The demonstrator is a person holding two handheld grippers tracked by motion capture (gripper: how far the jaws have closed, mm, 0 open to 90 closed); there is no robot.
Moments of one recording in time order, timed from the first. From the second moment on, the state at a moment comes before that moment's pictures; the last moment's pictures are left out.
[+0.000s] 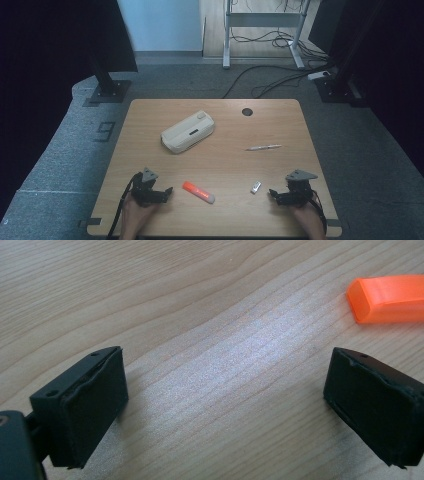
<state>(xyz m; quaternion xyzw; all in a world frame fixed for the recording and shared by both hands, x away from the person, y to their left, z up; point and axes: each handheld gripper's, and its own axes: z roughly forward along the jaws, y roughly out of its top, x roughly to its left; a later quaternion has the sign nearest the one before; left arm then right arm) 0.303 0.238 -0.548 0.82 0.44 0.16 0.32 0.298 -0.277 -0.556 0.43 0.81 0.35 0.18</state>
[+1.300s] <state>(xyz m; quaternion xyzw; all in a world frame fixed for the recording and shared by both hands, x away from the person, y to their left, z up) 0.337 0.224 -0.510 0.83 0.41 0.12 0.36 0.298 -0.278 -0.556 0.43 0.81 0.35 0.18</state>
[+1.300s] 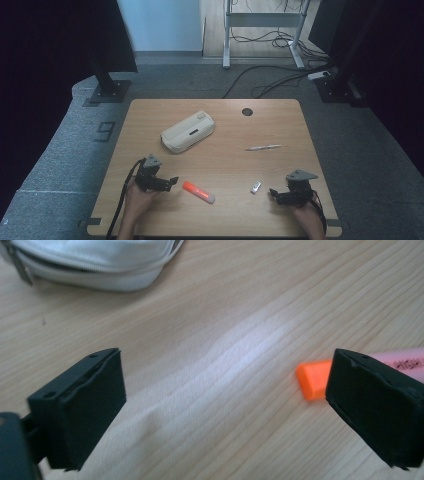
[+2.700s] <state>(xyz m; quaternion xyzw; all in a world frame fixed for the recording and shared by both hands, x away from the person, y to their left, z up) 0.425 0.184 -0.477 0.85 0.39 0.12 0.32 0.298 -0.278 -0.556 0.43 0.81 0.35 0.18</state>
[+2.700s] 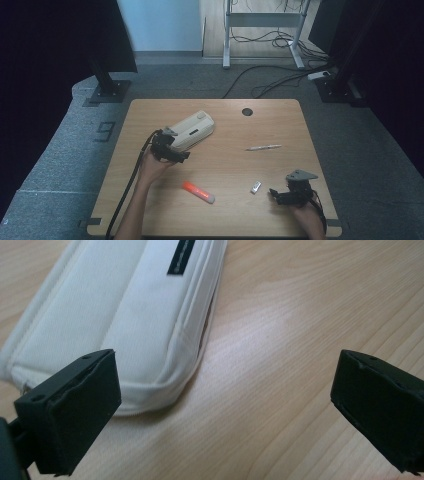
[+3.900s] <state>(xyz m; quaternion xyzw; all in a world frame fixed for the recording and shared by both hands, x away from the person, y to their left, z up) 0.486 0.167 -0.494 0.86 0.39 0.12 0.30 0.298 -0.278 -0.556 0.43 0.81 0.35 0.18</state>
